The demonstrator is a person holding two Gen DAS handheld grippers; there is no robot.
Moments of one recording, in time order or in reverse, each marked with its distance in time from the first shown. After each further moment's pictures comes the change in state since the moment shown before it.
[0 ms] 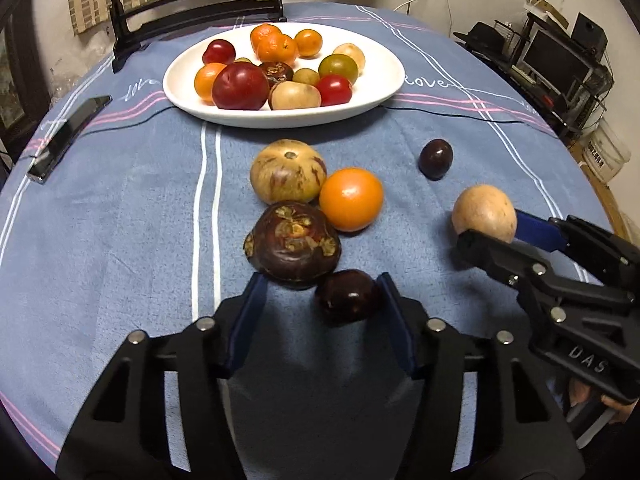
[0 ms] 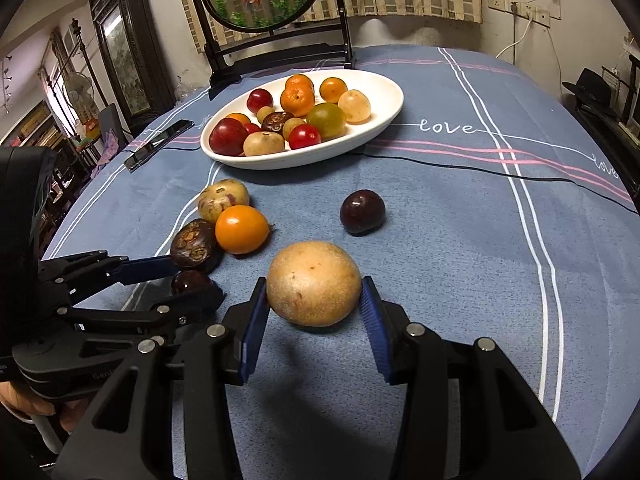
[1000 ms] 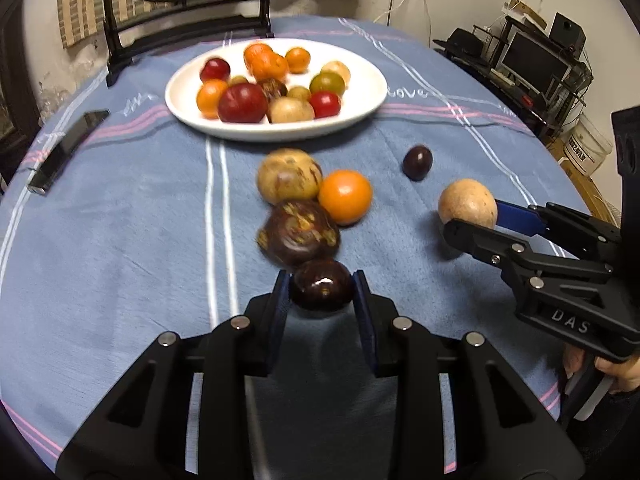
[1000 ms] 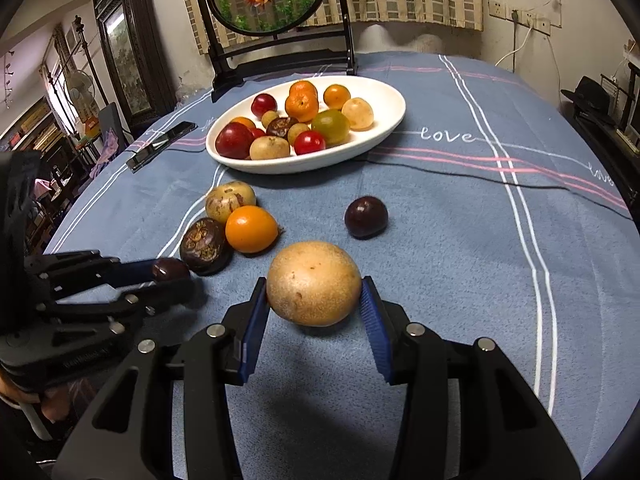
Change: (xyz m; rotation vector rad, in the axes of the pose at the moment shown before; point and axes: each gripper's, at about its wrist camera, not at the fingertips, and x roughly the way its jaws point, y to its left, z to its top) left arm -0.029 0.011 -0.005 0.055 -0.058 -0.050; right arm -0.007 0.007 0.002 -0.017 -0.021 -0.015
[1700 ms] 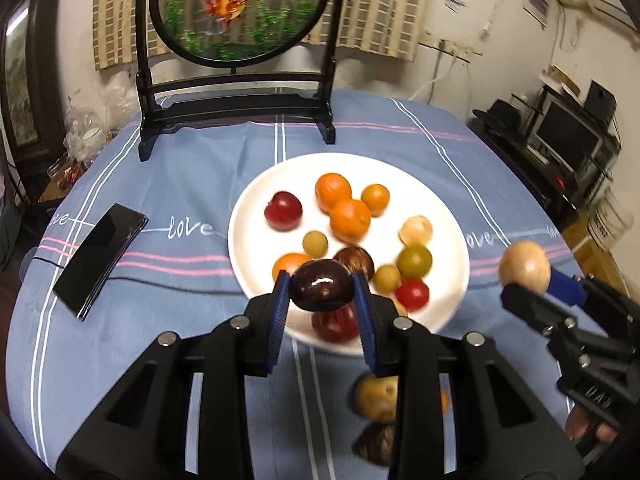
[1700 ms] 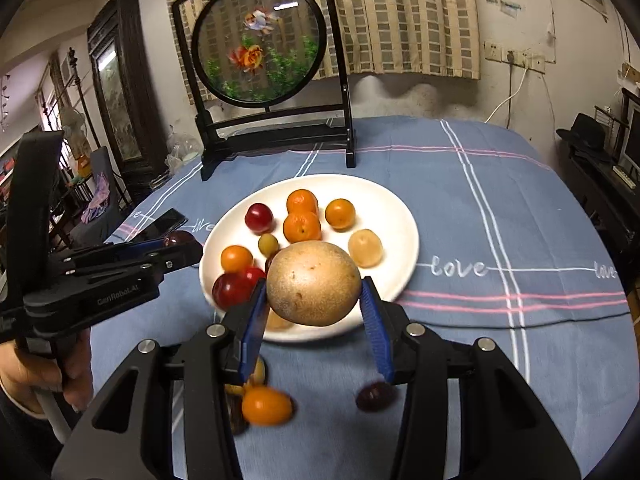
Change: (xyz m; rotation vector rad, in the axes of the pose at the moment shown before) left arm 0.008 0.071 0.138 -0.117 -0.164 0.065; right arm 0.019 0.013 0.118 0.028 -0.141 -0.032
